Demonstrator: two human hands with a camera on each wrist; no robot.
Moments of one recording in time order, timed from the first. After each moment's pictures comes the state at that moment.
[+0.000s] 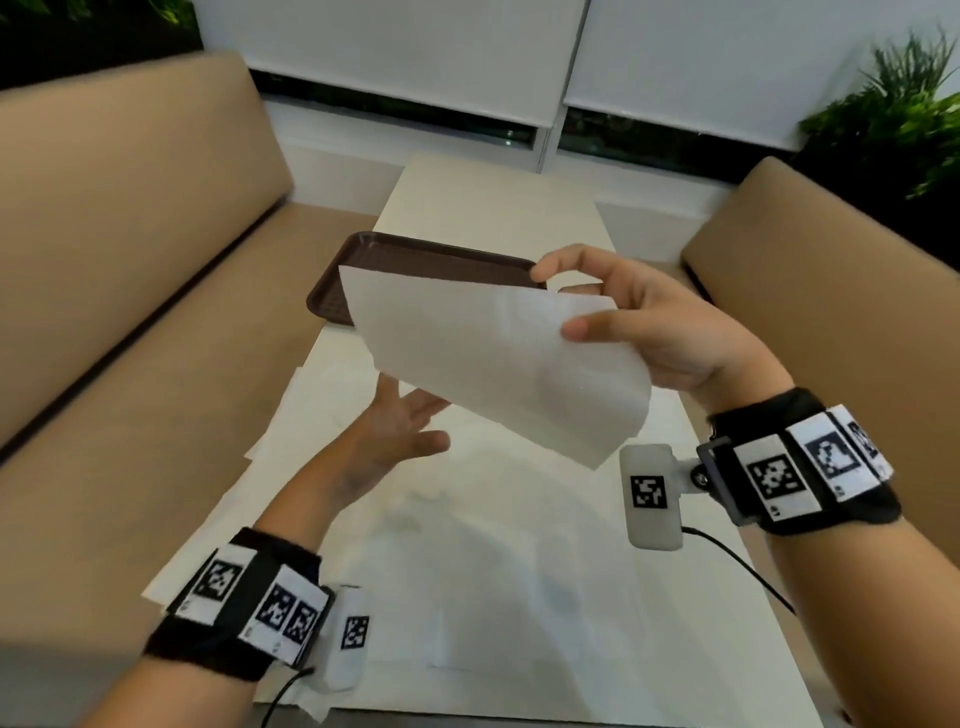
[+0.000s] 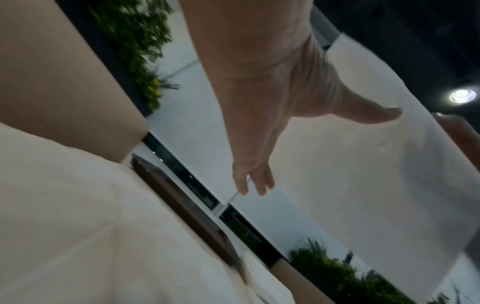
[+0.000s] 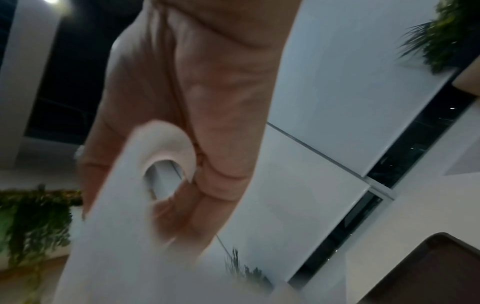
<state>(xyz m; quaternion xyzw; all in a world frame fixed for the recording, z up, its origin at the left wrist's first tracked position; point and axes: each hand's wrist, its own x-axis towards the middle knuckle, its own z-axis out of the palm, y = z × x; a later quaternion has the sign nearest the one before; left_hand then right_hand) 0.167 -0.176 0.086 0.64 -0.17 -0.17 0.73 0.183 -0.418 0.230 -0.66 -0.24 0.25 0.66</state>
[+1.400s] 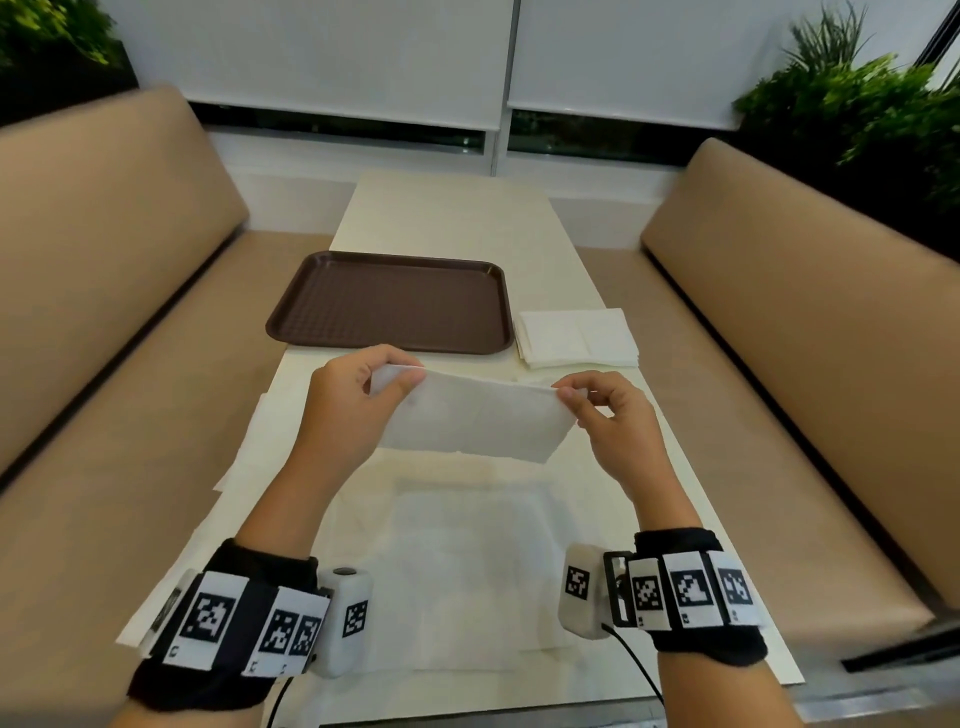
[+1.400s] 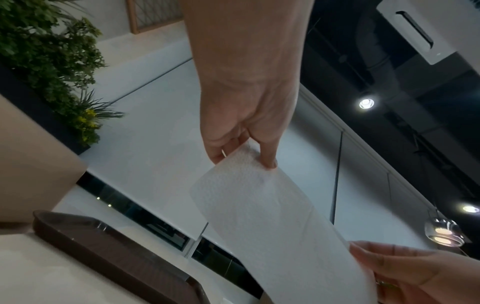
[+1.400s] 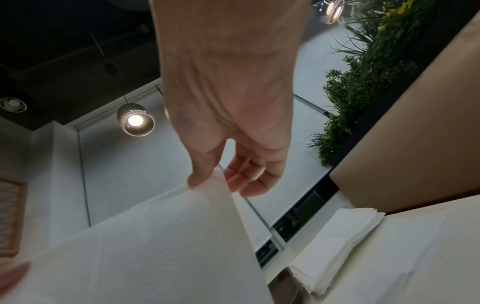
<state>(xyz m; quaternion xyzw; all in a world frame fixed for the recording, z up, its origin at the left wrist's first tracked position) 0.167 -0.207 0.131 0.81 -0.12 0.14 0.55 0.141 -0.452 0.108 -0.82 0.06 -0.16 0.54</state>
